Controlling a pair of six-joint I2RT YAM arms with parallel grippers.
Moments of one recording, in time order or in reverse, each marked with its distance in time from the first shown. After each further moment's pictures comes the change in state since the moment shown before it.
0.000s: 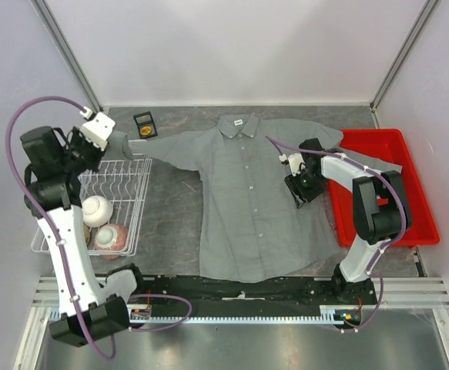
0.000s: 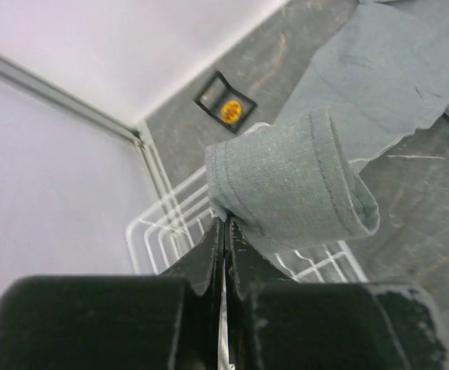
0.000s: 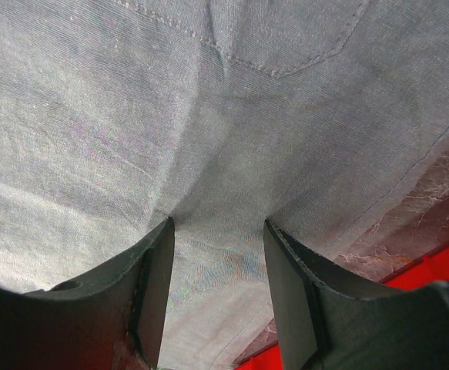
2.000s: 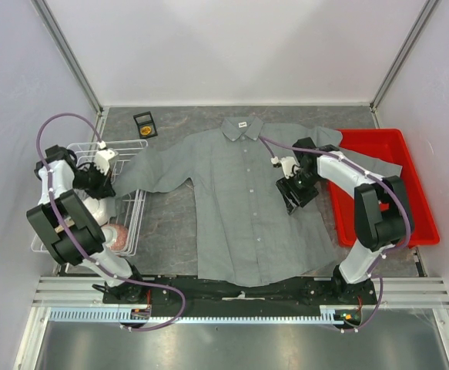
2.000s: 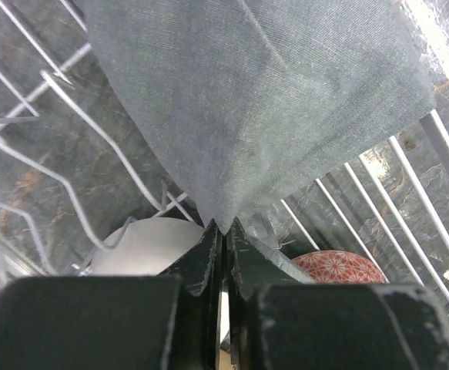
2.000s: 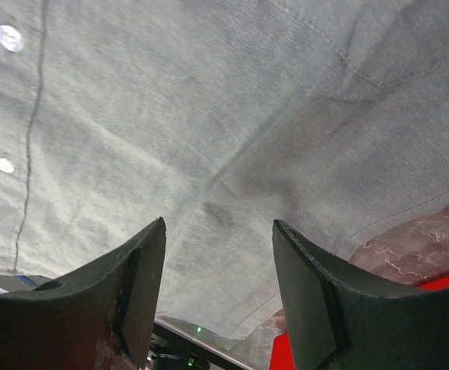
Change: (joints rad) left arm 0.233 0.667 -0.098 -0.245 0.083 0.462; right arm 0.075 -0.047 0.048 -0.179 -0.122 0.021
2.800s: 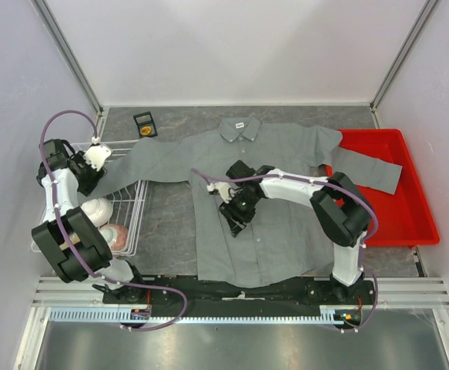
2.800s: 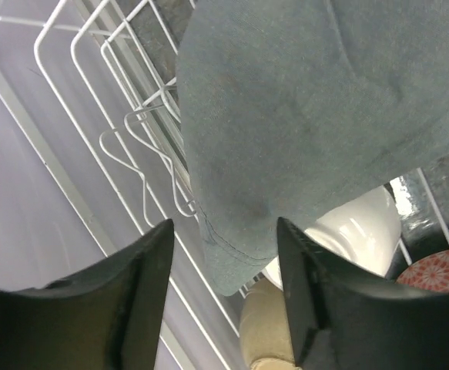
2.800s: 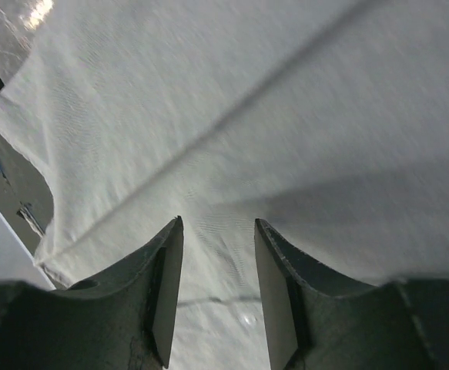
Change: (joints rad) left arm -0.026 -0.155 -0.080 0.358 -0.384 -0.032; right arm 0.475 0.157 0.090 0.223 -0.261 0.133
